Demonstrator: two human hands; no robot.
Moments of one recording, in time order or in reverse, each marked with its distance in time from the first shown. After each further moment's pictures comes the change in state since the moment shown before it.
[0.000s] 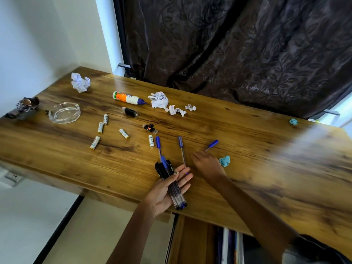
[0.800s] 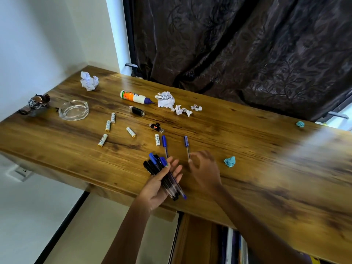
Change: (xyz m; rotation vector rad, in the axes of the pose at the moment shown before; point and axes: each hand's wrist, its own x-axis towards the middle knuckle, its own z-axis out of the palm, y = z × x) left_hand -0.015 0.022 -0.005 -0.126 0.081 0.163; right_hand -0.003 -0.049 -0.026 0.581 0.130 0.445
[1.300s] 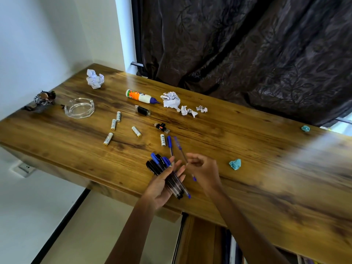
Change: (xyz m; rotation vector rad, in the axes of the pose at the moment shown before) left_hand -0.001 0.006 -0.002 0.025 0.026 0.028; right_hand -0.005 -0.039 -0.009 0.603 -0.100 0.347
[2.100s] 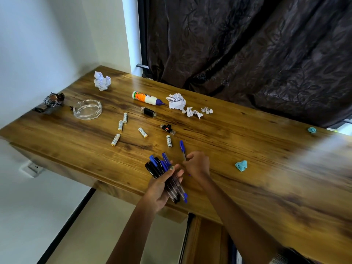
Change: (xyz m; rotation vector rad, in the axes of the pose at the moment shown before) left_hand -0.013 0.013 -0.011 0.066 0.140 0.051; right_hand 0.039 -0.002 0.044 -0.407 0.048 0.119
